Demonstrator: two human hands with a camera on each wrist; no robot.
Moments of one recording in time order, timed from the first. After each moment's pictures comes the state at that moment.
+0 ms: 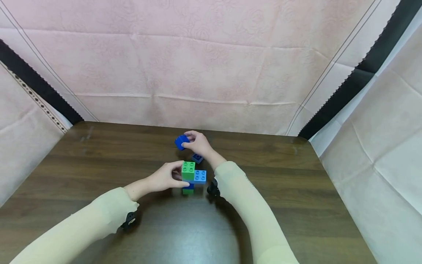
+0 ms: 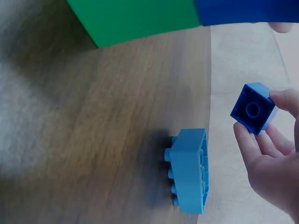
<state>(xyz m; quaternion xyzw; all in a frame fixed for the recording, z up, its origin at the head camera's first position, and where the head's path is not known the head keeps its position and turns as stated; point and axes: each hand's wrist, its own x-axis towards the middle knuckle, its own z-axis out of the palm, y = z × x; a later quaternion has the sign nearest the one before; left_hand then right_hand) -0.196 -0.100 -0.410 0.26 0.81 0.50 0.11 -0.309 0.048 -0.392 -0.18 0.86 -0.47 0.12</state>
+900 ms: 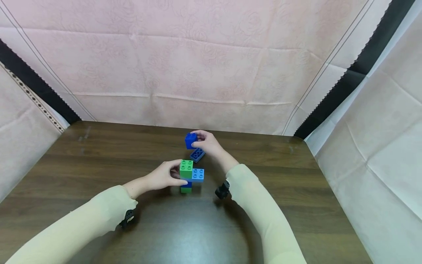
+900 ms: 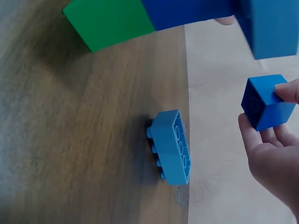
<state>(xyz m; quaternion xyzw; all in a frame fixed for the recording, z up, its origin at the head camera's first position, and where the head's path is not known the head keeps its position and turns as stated) -0.194 -0.101 -0.407 0.25 0.82 0.50 0.13 -0.293 0.085 -0.372 -0.15 0.79 -0.57 0.17</state>
